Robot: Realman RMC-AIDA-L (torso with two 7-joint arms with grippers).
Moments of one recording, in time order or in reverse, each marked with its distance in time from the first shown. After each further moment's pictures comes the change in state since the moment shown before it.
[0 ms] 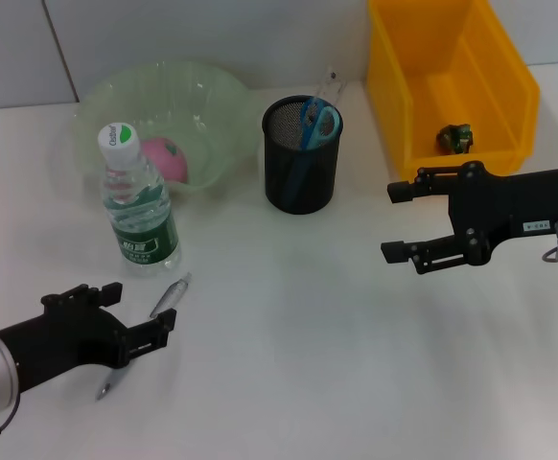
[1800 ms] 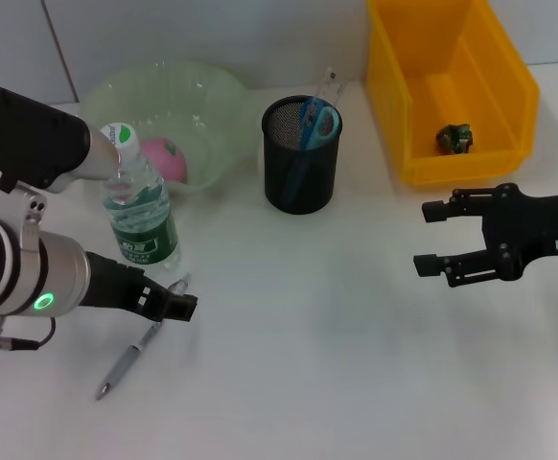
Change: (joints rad) left arm -0.502 -0.003 0.019 -0.023 0.599 0.392 -0.718; right arm -0.089 -0.076 -0.131 0.102 0.123 0.064 0.066
